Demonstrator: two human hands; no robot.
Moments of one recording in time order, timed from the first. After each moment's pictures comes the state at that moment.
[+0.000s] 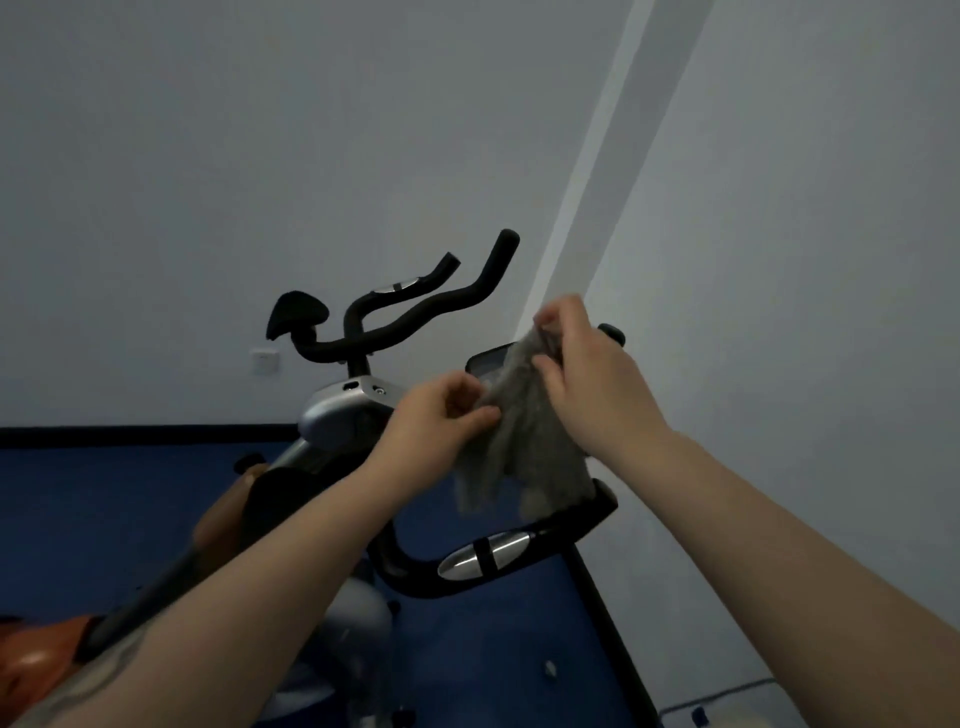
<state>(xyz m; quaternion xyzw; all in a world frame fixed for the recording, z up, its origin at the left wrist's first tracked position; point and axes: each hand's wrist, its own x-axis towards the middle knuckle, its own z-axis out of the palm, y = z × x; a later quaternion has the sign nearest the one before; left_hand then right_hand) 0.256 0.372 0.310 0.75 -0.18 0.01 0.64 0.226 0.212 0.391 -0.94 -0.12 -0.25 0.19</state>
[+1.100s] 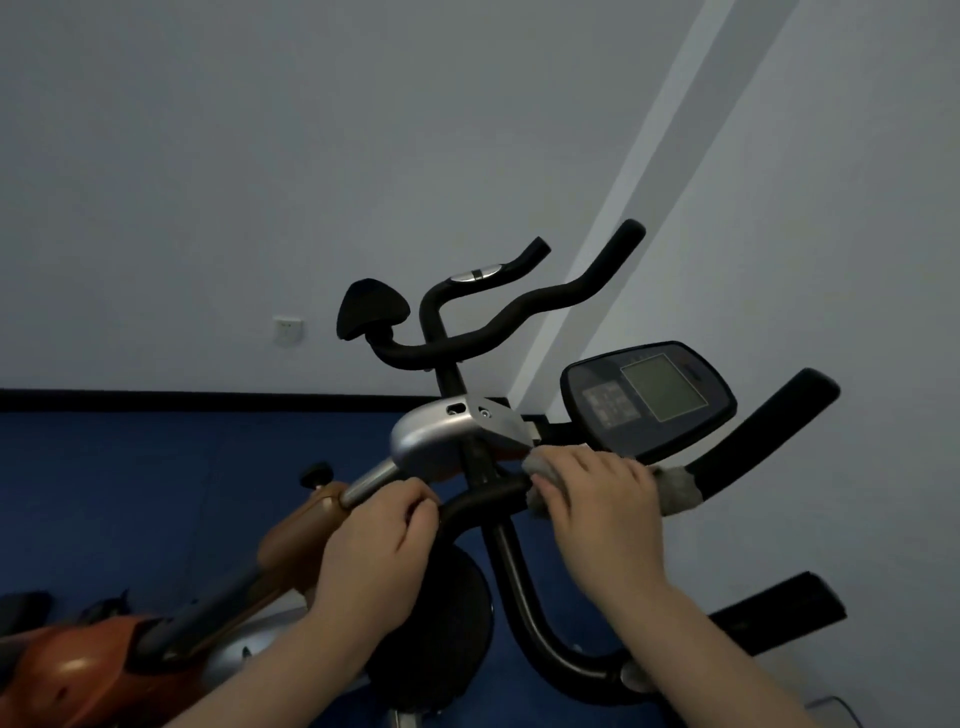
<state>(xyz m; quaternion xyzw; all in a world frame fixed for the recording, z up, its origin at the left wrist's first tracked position) 0.279 0.505 0.204 0.85 -0.07 0.03 0.52 0.264 0.309 0.268 -0.98 -0.03 -0.19 0.00</state>
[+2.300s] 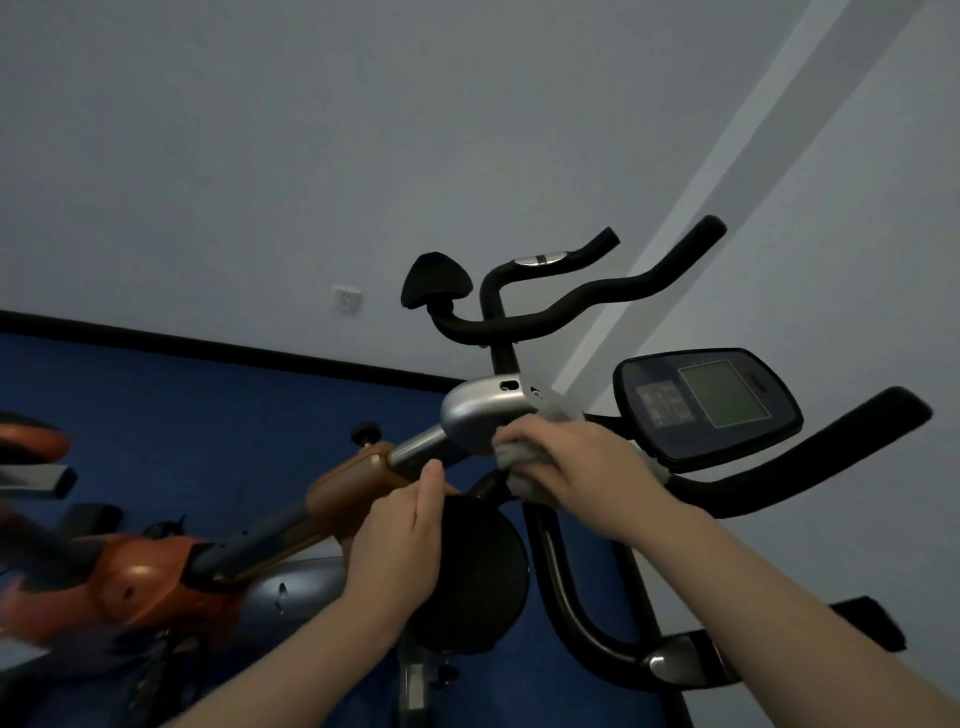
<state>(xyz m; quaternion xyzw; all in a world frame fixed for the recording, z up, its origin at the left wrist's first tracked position) 0.260 0.508 0.180 0.79 0.07 0.00 0.61 0.305 0.328 0.288 -0.96 -0.26 0.02 0.08</state>
